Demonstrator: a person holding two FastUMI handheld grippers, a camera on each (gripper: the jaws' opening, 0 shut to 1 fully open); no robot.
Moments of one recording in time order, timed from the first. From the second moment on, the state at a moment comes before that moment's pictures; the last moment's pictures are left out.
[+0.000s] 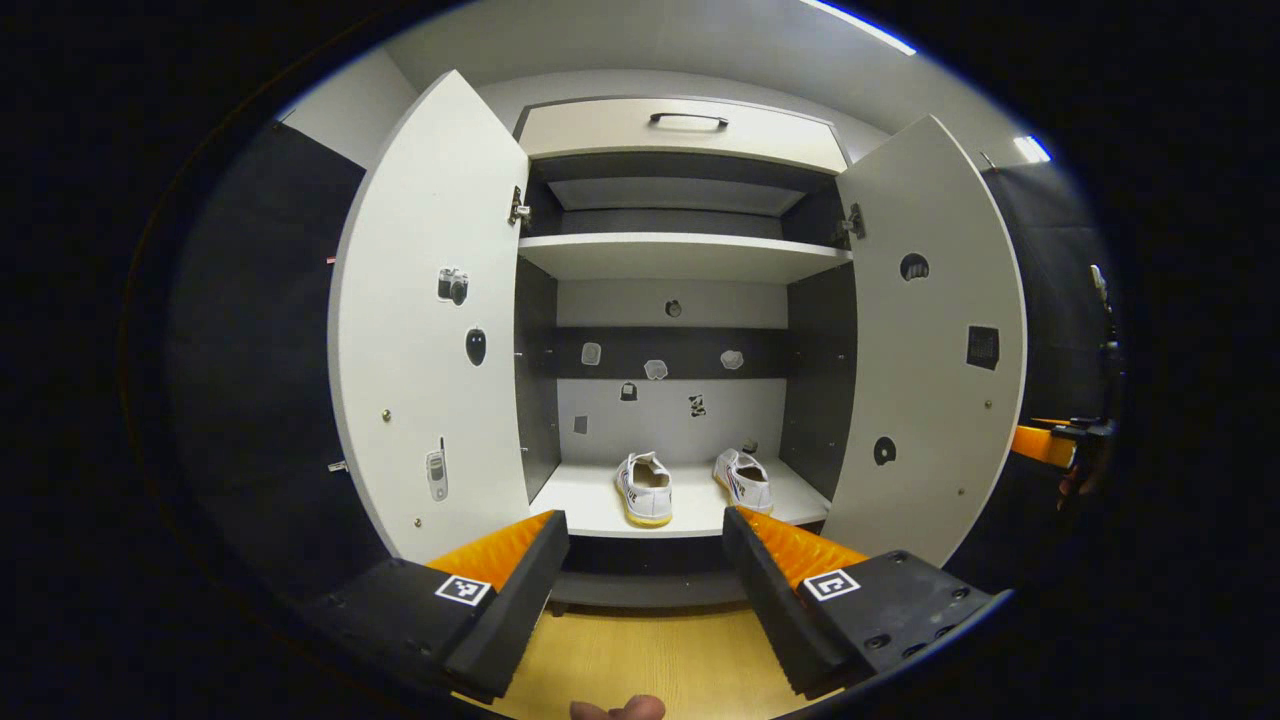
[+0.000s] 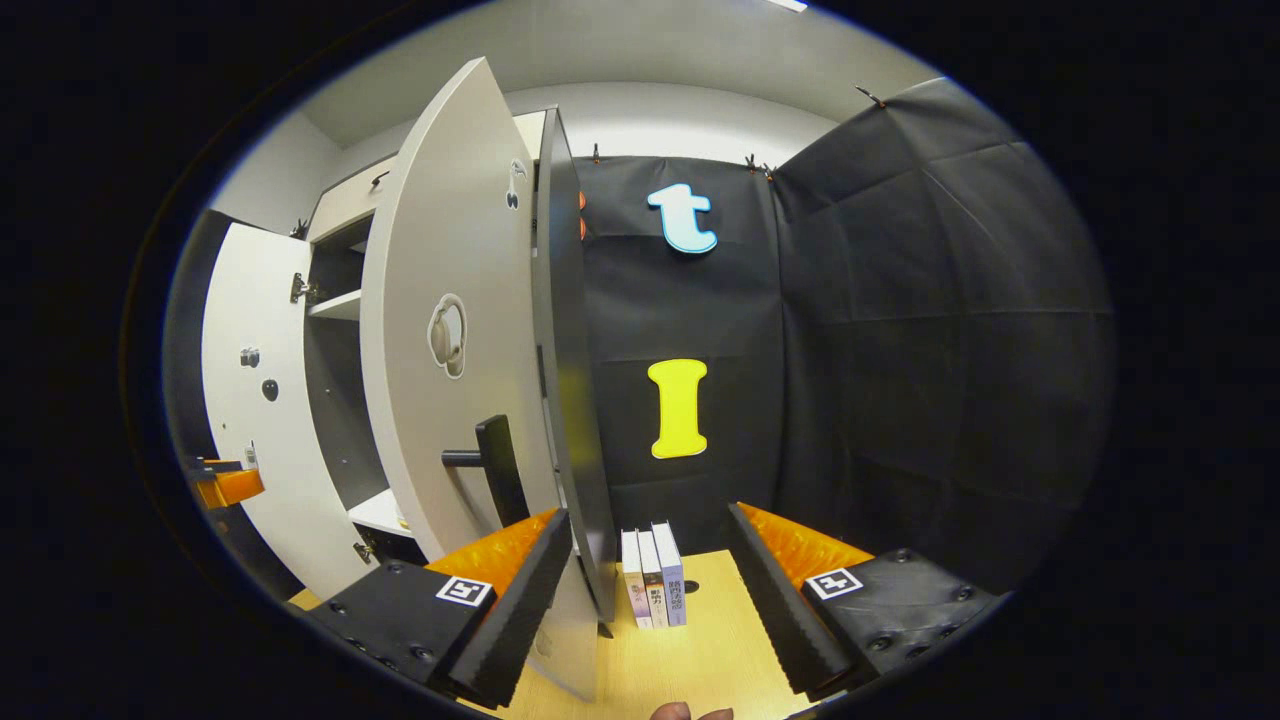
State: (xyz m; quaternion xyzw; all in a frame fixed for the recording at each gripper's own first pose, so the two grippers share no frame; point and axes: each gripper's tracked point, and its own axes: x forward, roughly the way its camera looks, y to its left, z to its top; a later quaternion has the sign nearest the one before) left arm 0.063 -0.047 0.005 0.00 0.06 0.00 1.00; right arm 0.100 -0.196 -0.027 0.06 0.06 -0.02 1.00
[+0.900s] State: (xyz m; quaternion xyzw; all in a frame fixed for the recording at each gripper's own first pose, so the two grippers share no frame) left arm 0.020 0.017 -0.001 0.00 0.06 -0.03 1.00; right arm 0.104 -0.061 -0.028 0.07 0.06 0.03 1.00
